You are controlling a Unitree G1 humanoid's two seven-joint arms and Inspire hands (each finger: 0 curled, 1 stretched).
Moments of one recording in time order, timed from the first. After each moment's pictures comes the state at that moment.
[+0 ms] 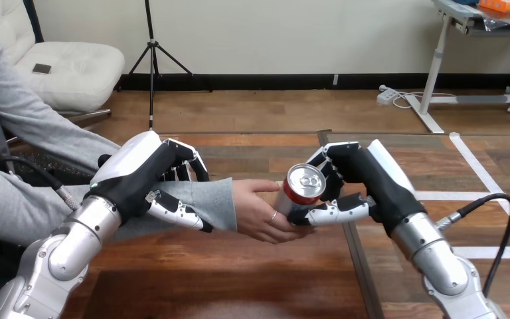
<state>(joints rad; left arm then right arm) -0.36 0.49 -0.15 0.52 0.44 -0.42 -0.15 -0.41 -0.28 0.09 0.79 -0.24 -0.60 0.11</state>
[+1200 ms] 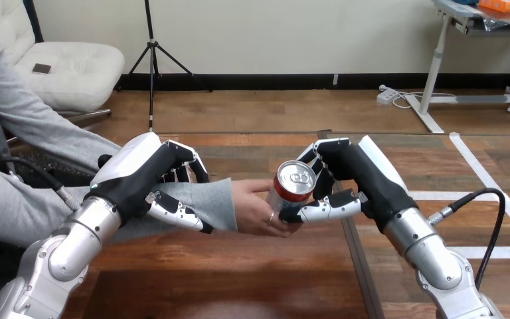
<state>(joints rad) -0.36 0.49 -0.15 0.52 0.44 -0.41 -0.15 -0.43 -0.27 0.09 0.79 -0.22 -0.60 0.14</state>
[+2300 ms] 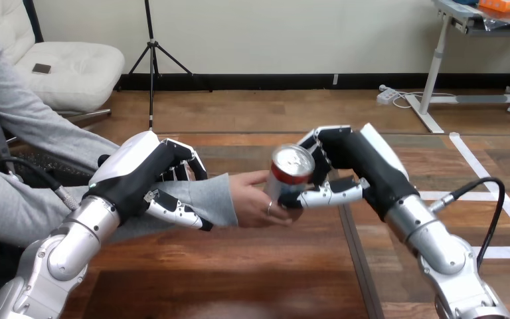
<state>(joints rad) -0.36 0.49 -0.15 0.52 0.44 -0.41 -0.14 -0.44 -0.27 0.08 0.69 -0.14 -0.47 0.21</state>
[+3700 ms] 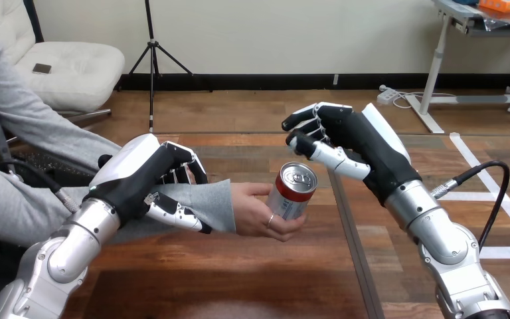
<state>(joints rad) -0.35 0.49 -0.15 0.52 0.44 -0.41 -0.15 -0.44 -0.27 0.08 0.59 -0.15 -0.46 0.20</state>
